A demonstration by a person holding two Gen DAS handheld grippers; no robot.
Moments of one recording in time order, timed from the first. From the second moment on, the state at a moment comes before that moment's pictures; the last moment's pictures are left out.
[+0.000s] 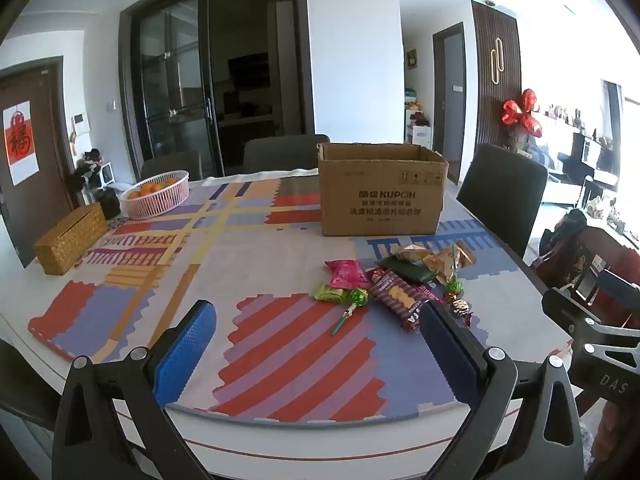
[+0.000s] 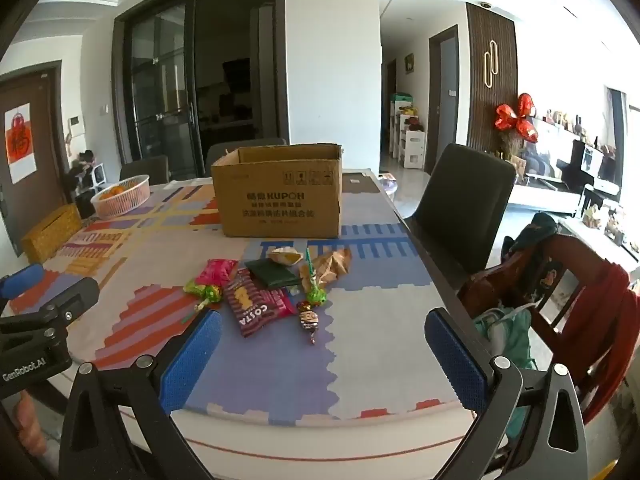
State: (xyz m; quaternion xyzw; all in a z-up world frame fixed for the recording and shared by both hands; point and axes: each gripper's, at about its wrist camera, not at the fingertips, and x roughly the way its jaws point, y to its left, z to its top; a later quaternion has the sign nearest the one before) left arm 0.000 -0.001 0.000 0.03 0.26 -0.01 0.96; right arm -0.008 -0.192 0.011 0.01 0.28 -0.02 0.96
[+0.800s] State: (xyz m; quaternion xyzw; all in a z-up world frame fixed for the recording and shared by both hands) left arm -0.006 0.004 0.005 0.02 0.26 -0.01 0.97; right arm -0.010 -0.191 0.012 0.02 0.28 -0.01 0.96
